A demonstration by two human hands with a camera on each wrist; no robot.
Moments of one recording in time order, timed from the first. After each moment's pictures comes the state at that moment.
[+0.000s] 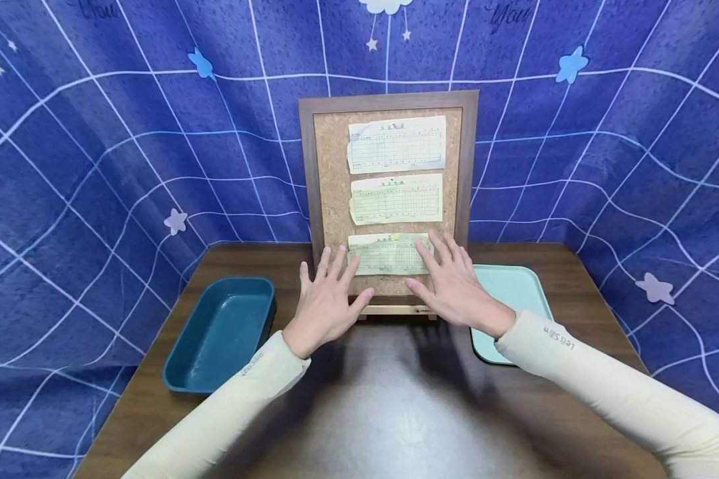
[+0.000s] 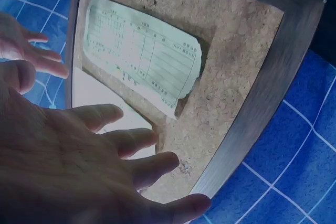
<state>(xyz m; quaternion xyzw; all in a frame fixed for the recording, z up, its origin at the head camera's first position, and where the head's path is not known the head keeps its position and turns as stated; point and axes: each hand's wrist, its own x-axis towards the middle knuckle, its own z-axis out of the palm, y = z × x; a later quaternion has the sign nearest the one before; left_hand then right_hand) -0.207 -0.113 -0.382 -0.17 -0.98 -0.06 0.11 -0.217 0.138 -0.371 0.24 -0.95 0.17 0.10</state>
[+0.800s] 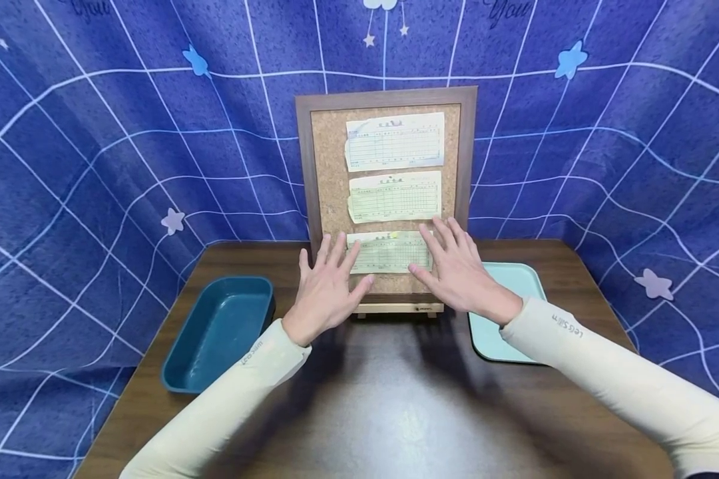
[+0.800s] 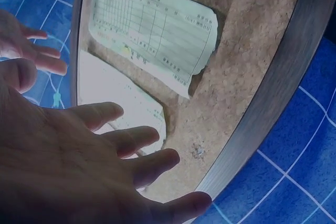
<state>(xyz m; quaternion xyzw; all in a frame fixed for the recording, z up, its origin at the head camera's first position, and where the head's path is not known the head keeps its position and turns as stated) -0.217 -0.110 -0.364 -0.18 -0.97 -0.07 0.12 -0.225 0.142 -0.351 0.24 -0.95 0.17 0.12</state>
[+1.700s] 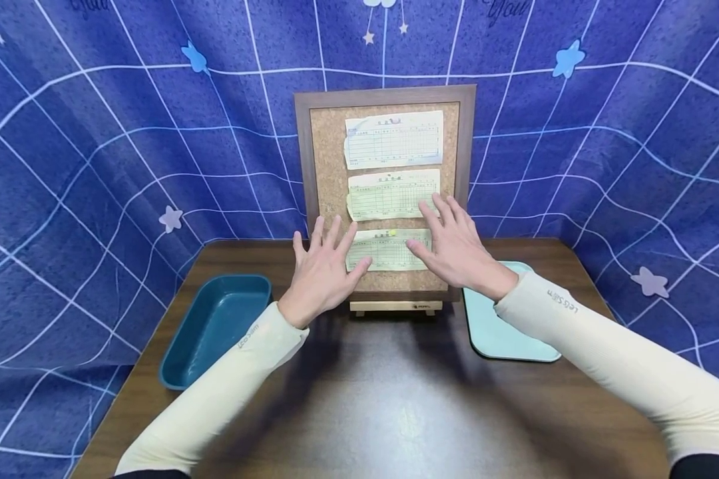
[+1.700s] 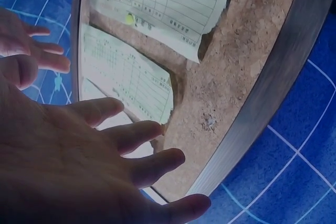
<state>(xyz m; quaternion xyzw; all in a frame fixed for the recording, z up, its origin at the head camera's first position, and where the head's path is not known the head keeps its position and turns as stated) -0.228 -0.110 -0.340 -0.17 -0.97 -0.08 0.13 -0.244 0.139 -0.322 0.22 -0.95 0.16 0.12</state>
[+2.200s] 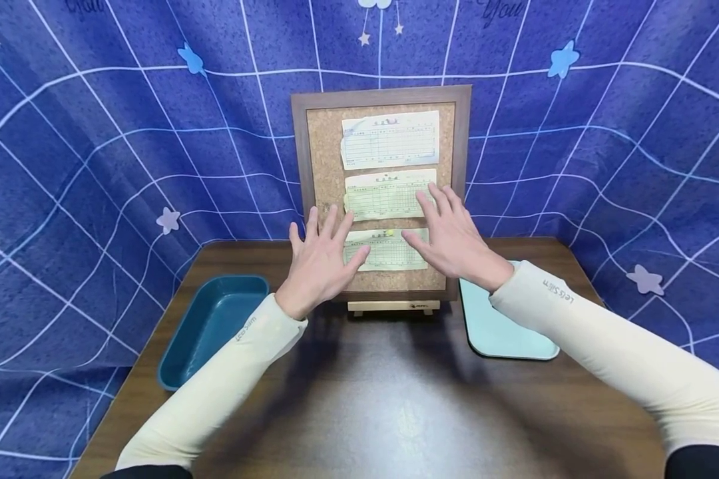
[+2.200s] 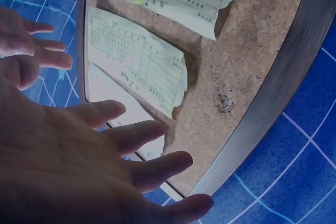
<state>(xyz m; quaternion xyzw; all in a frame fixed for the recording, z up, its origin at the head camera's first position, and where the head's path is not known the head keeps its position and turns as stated) -0.232 -0.105 -0.324 -0.16 -0.97 -0.10 0.14 -0.245 0.136 -0.307 0.21 -0.96 0.16 0.13</state>
